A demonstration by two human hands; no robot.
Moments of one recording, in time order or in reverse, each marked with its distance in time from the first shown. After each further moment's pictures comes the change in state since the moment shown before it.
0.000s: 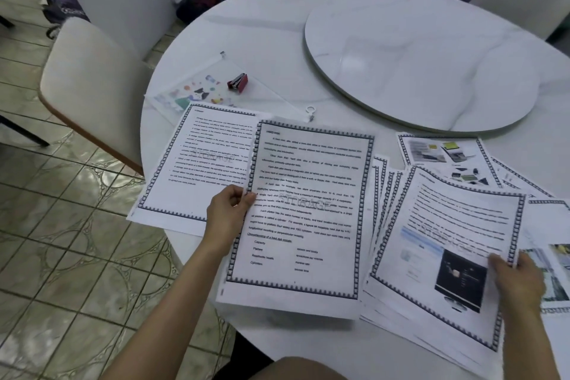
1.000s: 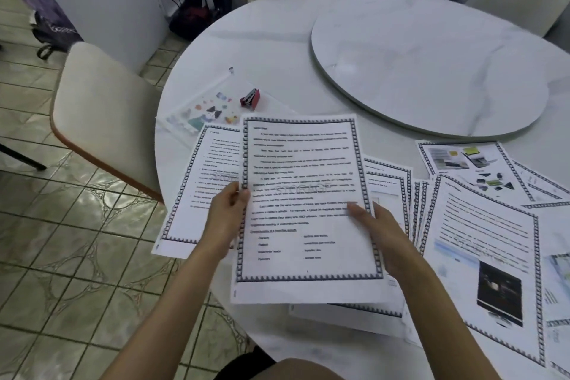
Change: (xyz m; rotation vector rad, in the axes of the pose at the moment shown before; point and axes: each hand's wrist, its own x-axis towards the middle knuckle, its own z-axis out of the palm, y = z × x) left_hand 0.051 0.010 -0.047 -0.141 -0.087 0.051; right_hand -0.149 -0.146 0.125 0.413 -0.960 -0.029
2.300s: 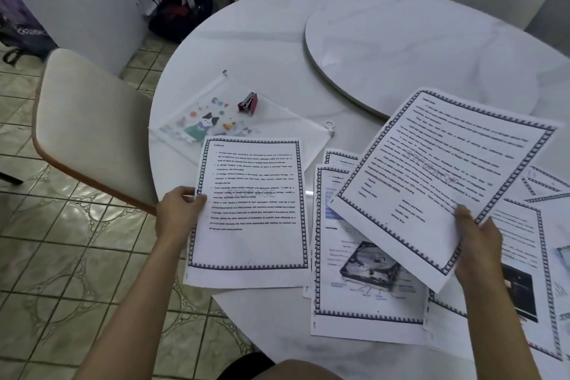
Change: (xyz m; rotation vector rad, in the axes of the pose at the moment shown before) left_hand 0.069 -0.007 -0.081 0.582 0.266 -0.057; right_hand -0.006 0.009 -0.063 0.249 0.820 -0.250
